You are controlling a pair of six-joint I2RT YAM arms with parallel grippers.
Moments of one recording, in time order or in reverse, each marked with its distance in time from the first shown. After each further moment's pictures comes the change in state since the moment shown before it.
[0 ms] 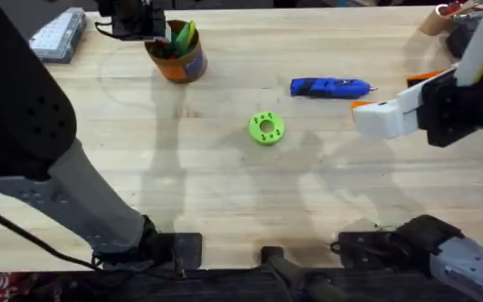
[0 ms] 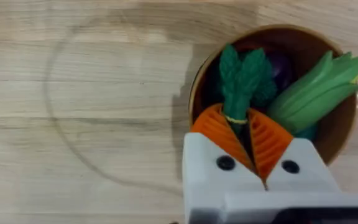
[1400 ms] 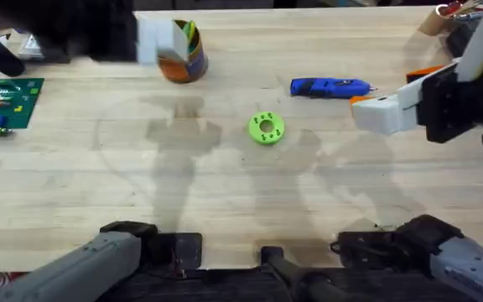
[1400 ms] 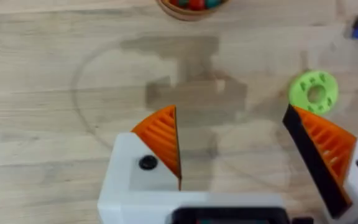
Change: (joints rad) left arm -0.128 -0.660 -0.096 -0.557 0.034 -0.053; right arm 0.000 0.000 0.000 0.027 0.000 0.000
